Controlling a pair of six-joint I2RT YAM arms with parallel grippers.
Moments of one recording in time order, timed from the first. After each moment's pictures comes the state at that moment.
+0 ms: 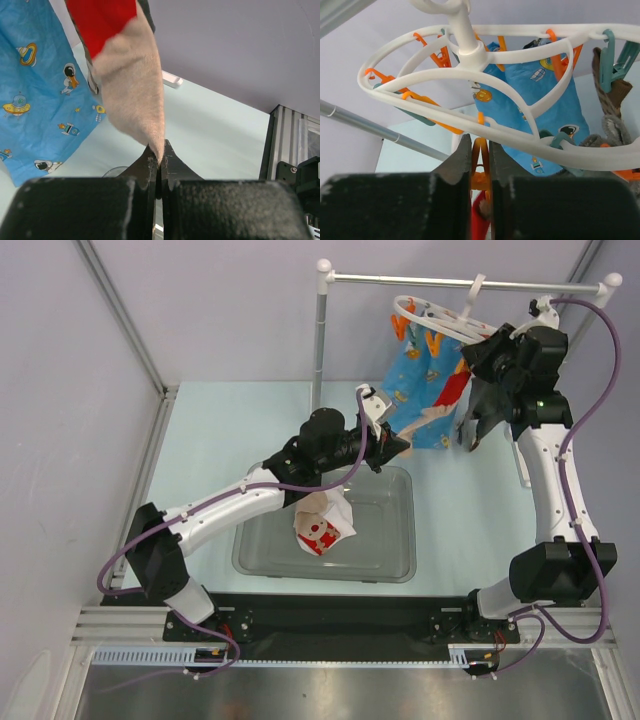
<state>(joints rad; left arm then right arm) -0.90 1.60 1.39 0.15 0.25 -0.10 -0.02 1.48 1.65 -0.31 -0.17 0.49</state>
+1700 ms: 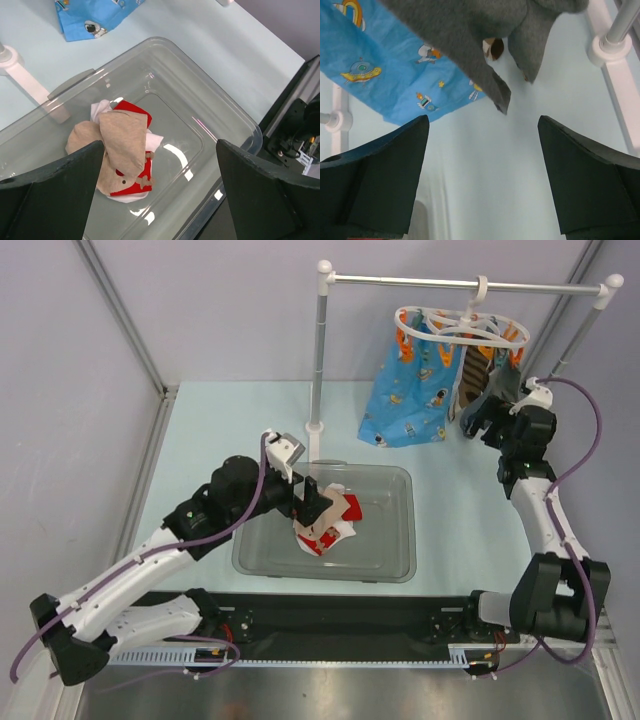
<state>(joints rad) -0.81 0.97 0.97 -0.33 0.08 -0.20 -0.15 1.27 0.96 0.01 -0.07 0.28</state>
